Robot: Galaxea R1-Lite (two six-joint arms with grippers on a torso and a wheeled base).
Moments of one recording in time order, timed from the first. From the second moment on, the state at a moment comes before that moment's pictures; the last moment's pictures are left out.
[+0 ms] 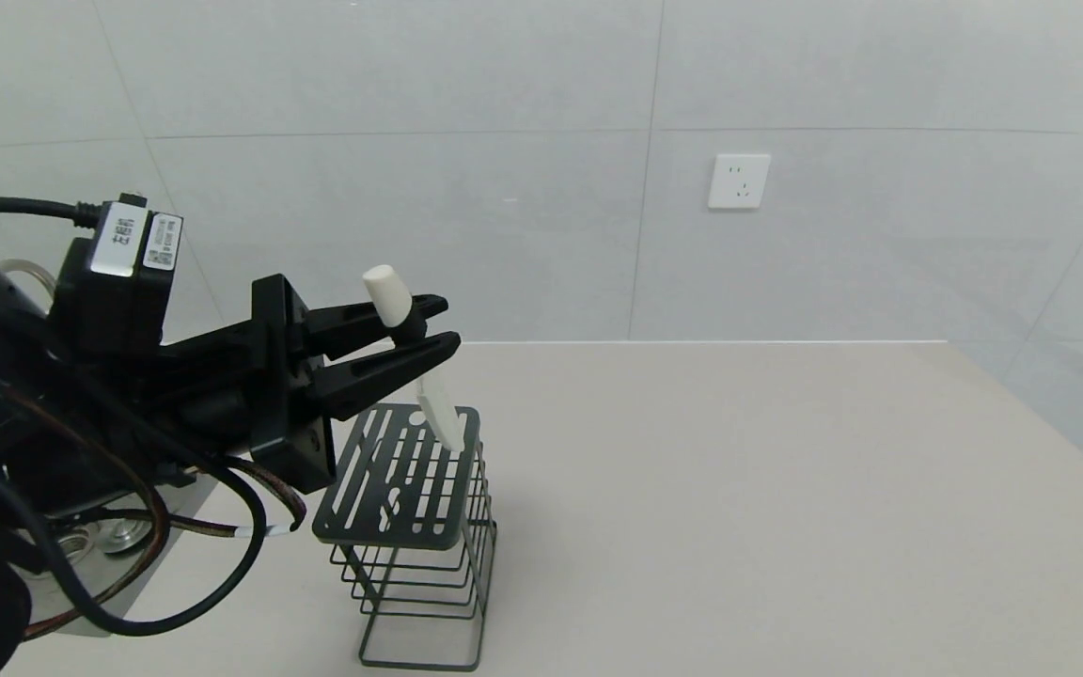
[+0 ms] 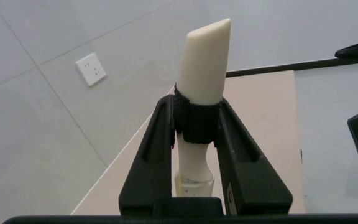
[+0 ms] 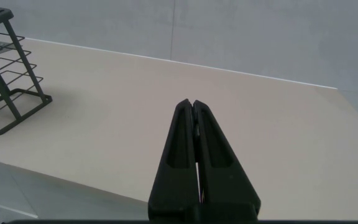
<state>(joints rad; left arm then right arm) -0.44 1.51 -0.51 -1.26 -0.79 0.16 0.00 0.00 0.00 -0.05 0.24 -0.07</state>
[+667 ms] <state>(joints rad) -0.40 1.54 -0.51 -1.26 -0.85 0.19 0.00 0.00 0.00 -0.05 0.24 -0.07</state>
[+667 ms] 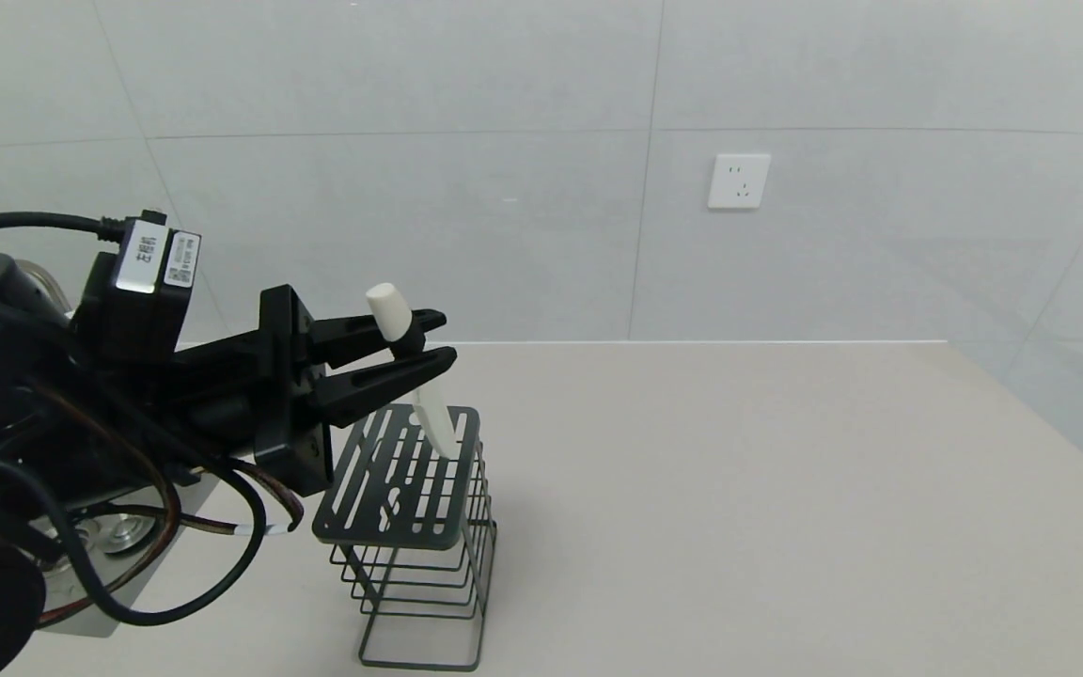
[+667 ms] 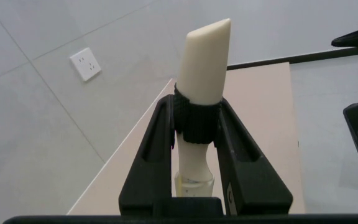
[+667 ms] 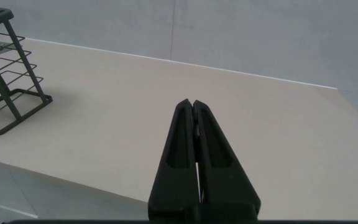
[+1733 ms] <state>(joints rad) -0.39 1.58 -0.50 -1.26 -0.86 0.23 0.00 0.00 0.00 -0.05 0.24 -0.07</state>
